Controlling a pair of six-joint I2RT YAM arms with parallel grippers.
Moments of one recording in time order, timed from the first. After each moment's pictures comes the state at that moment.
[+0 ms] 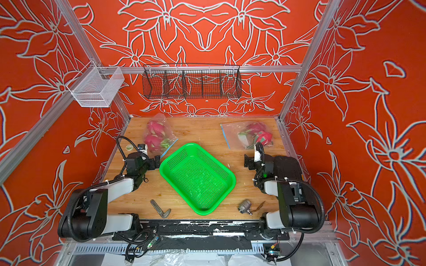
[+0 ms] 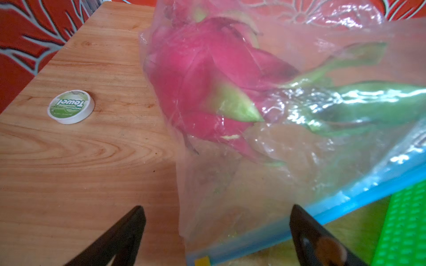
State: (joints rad) left arm 0.06 1.34 0.42 0.39 0.01 -0.08; right arm -0.01 1.42 0.33 0.71 -0.09 -0.03
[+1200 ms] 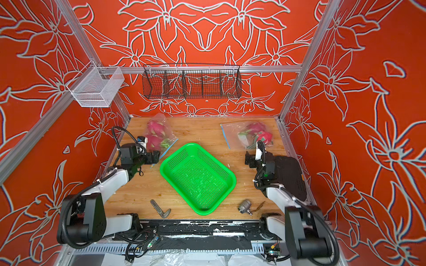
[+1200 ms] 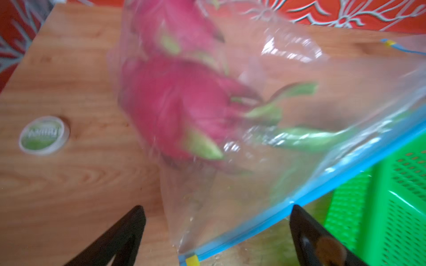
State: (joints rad) left arm 0.13 1.29 0.72 -0.05 0.26 0.05; right arm 0.06 1.07 0.38 0.41 0.05 0.01
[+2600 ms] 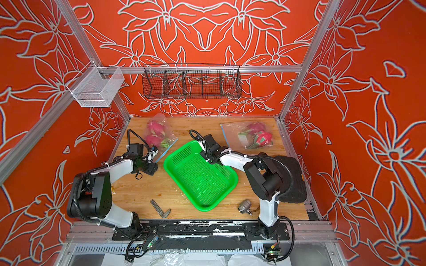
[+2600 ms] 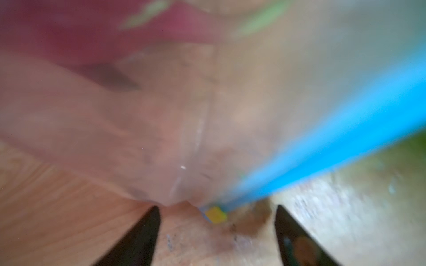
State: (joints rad) left arm 0.12 1.54 0.77 -0.30 0.06 0.49; right arm 0.64 1.89 1.23 -0.13 0.31 -0.22
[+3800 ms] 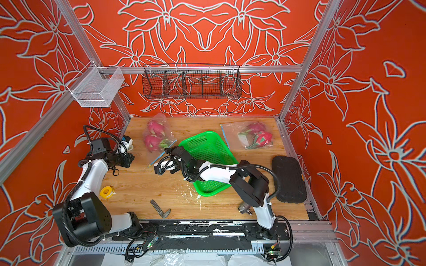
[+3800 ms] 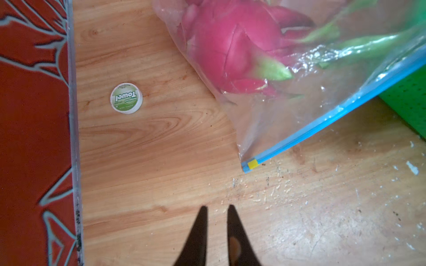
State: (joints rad) left arm 0.48 1.31 0.96 -0.67 0.38 0.53; right arm 1.00 2.02 1.38 0.23 0.08 -1.18
